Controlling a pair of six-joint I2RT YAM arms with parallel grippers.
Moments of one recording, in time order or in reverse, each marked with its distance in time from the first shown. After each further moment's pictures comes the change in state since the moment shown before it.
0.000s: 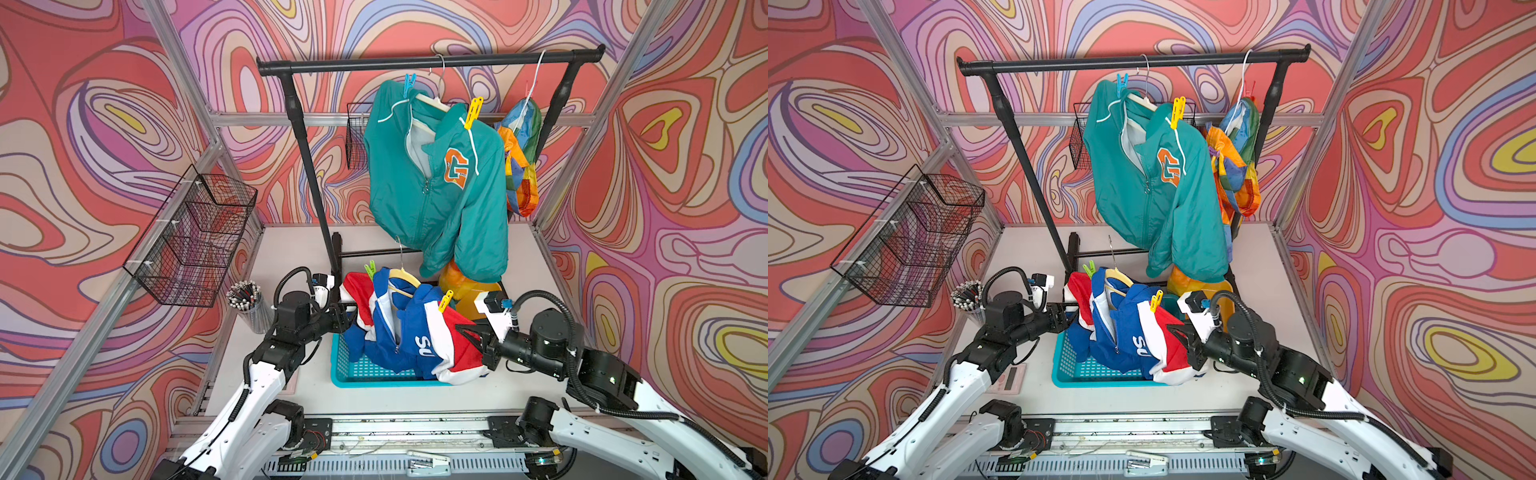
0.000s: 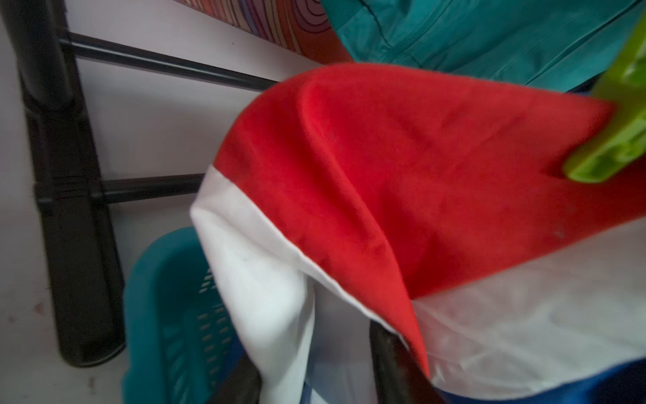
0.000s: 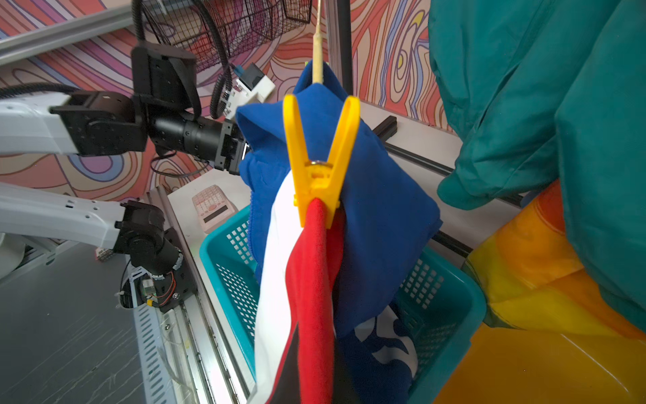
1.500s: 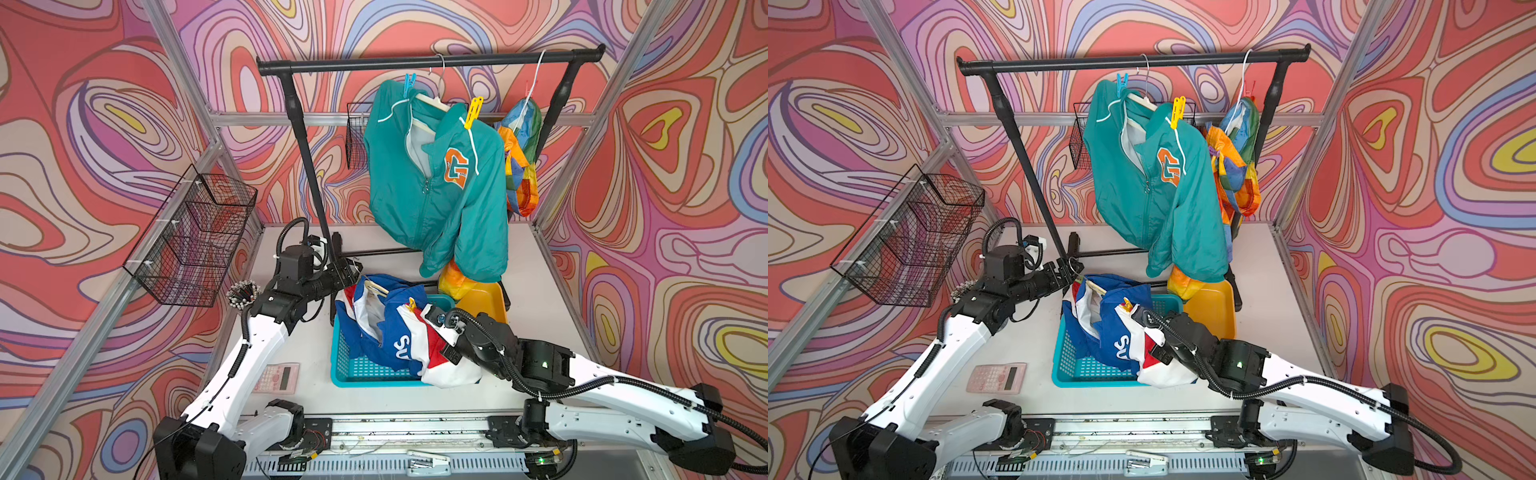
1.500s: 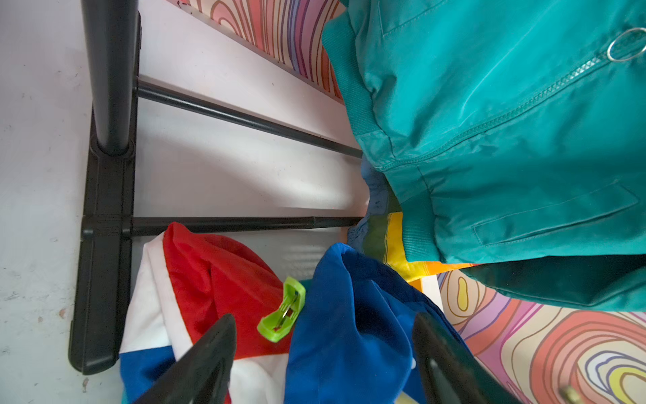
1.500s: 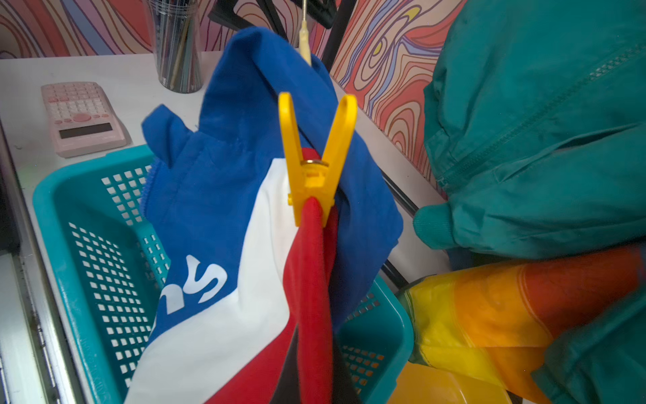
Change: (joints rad) left arm 0.000 0.288 0.473 -0.259 -0.084 -0.232; right arm 0.251 0.287 0.000 0.143 0.463 -0.325
